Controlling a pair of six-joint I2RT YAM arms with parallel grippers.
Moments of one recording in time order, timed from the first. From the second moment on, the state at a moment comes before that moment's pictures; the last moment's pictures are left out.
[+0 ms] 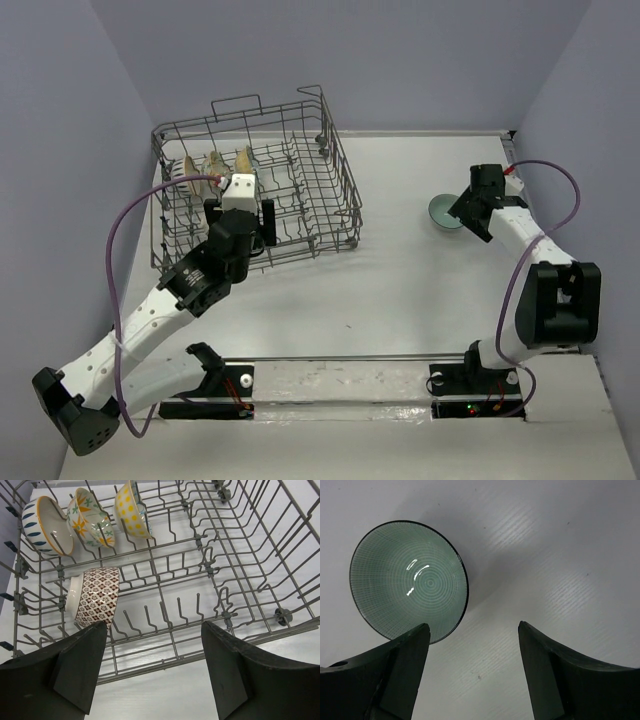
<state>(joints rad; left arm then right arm) -0.74 0.90 0.92 -0.43 -0.68 -0.25 0.01 1.49 1.07 -0.51 0.37 0.68</state>
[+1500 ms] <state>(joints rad) -0.74 1.03 1.15 -0.45 -0.61 -0.34 0.41 1.24 1.42 -0.57 0.17 0.64</state>
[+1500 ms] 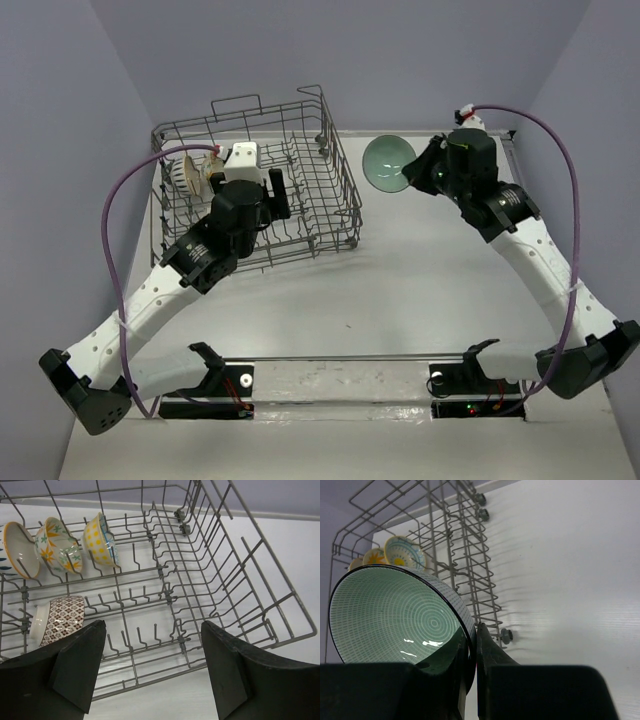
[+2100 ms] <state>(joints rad) -0.74 1.06 1.26 -0.44 -0.52 -0.45 0.77 1.57 1.75 -0.66 0.36 0.54</state>
